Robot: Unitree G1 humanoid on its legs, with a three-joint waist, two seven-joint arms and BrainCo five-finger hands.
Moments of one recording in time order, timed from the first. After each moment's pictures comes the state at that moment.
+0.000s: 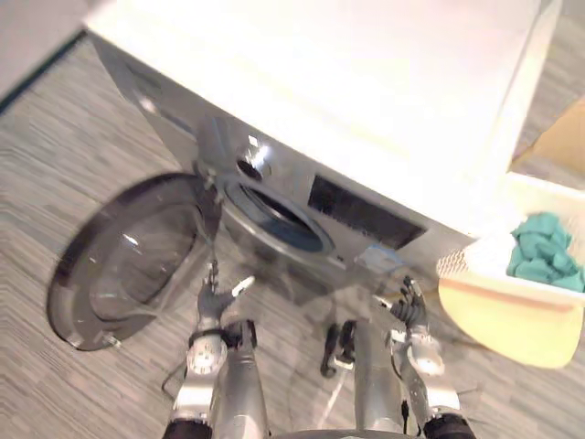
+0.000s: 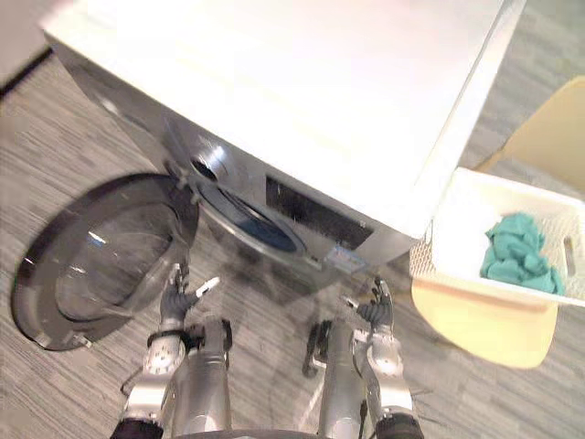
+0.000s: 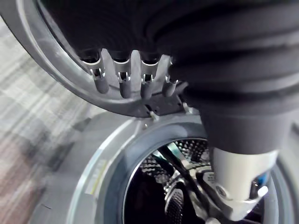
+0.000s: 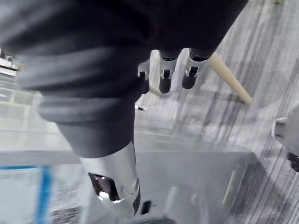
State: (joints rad) left arm 0.12 0.06 0.03 0.34 0.01 -0.11 0.25; right arm 0.07 -0.03 -0.05 0.41 0.11 -0.11 -0.21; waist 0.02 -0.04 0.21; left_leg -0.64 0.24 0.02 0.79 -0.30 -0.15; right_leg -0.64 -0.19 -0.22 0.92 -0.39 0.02
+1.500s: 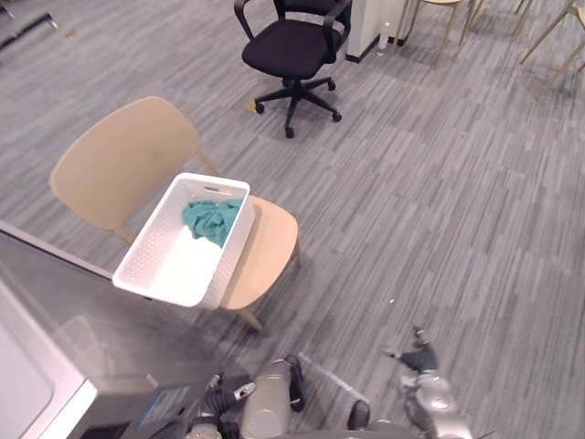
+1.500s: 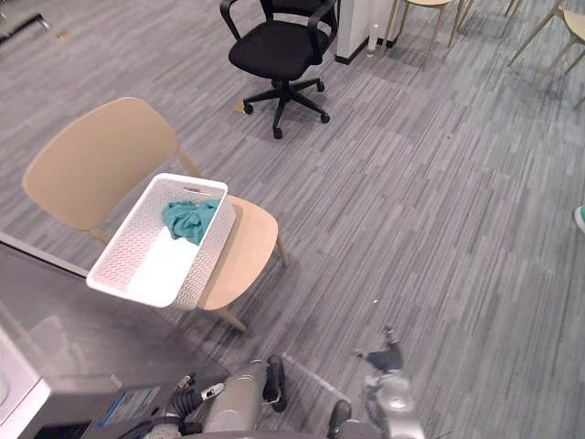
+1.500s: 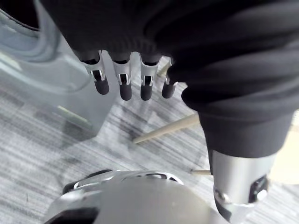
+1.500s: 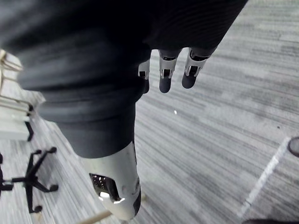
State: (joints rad) left arm 0.21 0.07 0.09 0.73 0.16 -0.07 0.12; right arm 0.11 -0.02 -0.04 0.60 -0.02 -0.05 -0.24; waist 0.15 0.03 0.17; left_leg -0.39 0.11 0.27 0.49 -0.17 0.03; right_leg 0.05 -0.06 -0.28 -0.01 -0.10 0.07
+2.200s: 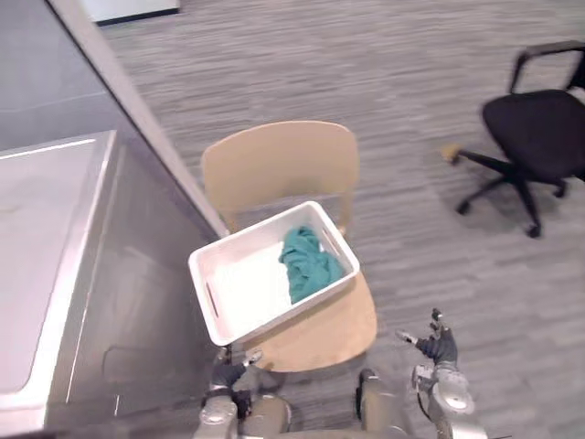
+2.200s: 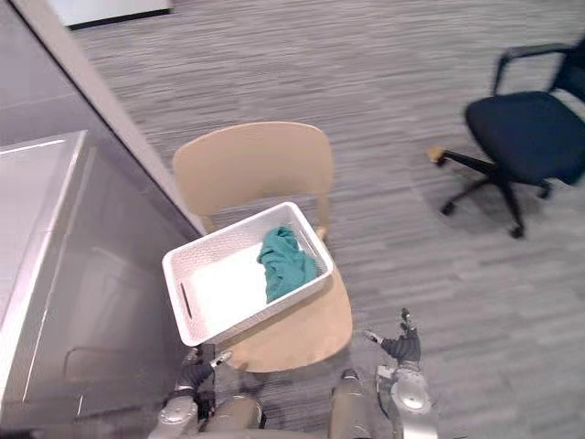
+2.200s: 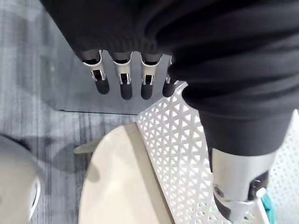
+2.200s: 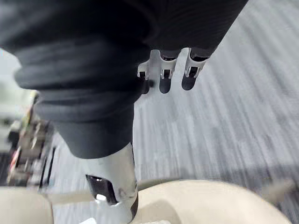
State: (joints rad) left arm 0.18 -0.06 0.07 0.65 0.10 -0.04 0.20; right arm 0.21 -0.08 -0.12 0.28 -0.02 -0.09 -0.26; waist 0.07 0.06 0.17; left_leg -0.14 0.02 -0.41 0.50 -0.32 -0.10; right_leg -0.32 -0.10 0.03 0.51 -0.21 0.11
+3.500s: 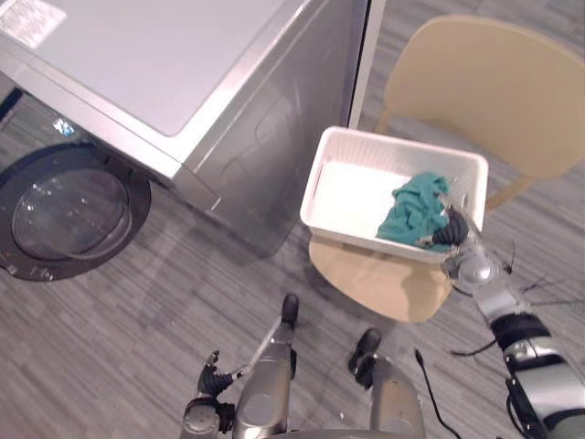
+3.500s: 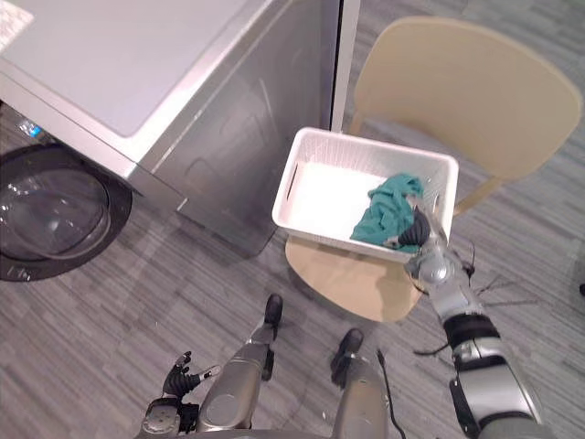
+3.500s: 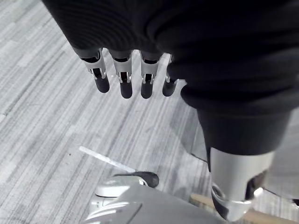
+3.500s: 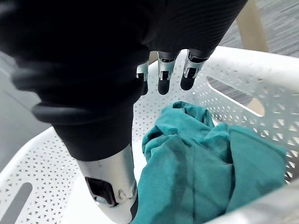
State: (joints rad) left arm 0.14 0.10 0.01 0.75 0.11 -0.10 0.20; right arm -0.58 -0.60 0.19 0.75 -0.31 -0.11 -0.21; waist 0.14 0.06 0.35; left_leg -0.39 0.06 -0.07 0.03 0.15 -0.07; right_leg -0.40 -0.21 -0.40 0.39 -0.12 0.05
